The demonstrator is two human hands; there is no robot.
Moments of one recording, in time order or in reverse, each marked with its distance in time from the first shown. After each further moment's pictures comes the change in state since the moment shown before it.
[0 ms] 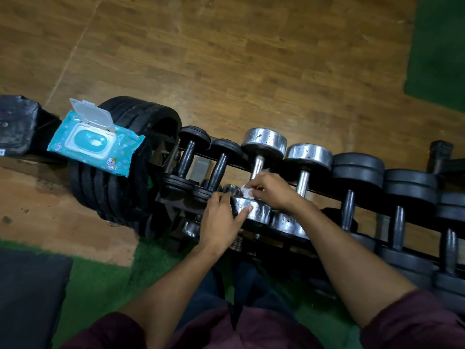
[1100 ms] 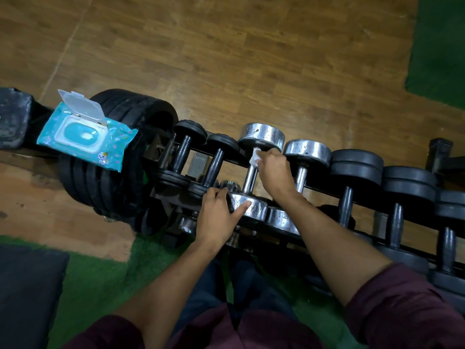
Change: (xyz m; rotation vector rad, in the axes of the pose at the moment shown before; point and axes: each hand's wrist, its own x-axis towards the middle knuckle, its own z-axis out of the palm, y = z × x) left_hand 0.003 0.001 0.007 -0.035 0.036 -0.029; right_hand 0.021 0.002 0.001 -0.127 0.480 0.209
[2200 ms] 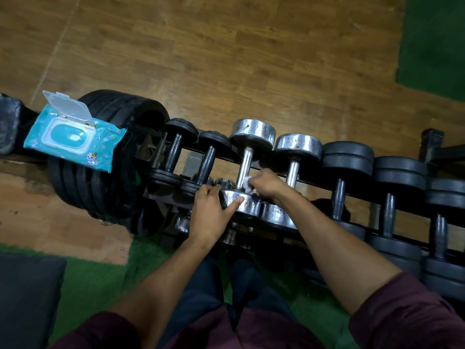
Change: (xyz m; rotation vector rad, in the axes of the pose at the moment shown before) left_hand 0.001 -0.003 0.003 -0.008 0.004 0.015; right_hand -0.021 0.004 0.003 0.634 -0.507 0.559
